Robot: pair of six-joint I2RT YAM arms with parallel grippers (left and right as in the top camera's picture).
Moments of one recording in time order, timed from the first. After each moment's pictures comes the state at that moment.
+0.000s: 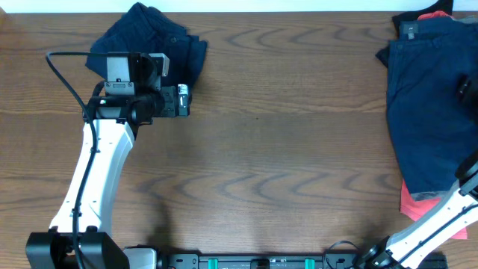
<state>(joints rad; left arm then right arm) -0.02 1.49 1.19 -0.67 0.26 -0.04 -0.74 2.31 1.57 0.05 -0.33 -0.22</state>
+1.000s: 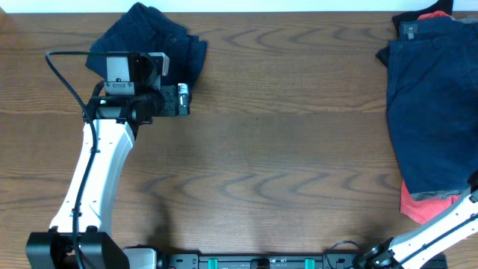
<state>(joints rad) -0.02 1.49 1.19 -0.67 0.26 -0.04 -0.85 2.32 1.75 -0.40 -0.41 -0.33</state>
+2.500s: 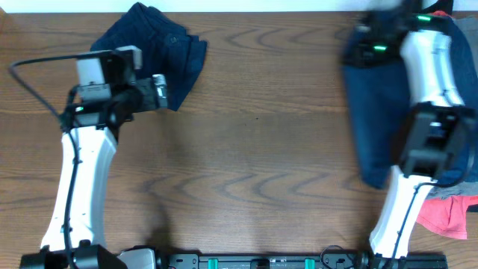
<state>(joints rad) 0.12 1.43 1.19 -0.63 0.26 -0.10 -0.07 2.32 2.14 -1.10 -0.57 -0.23</state>
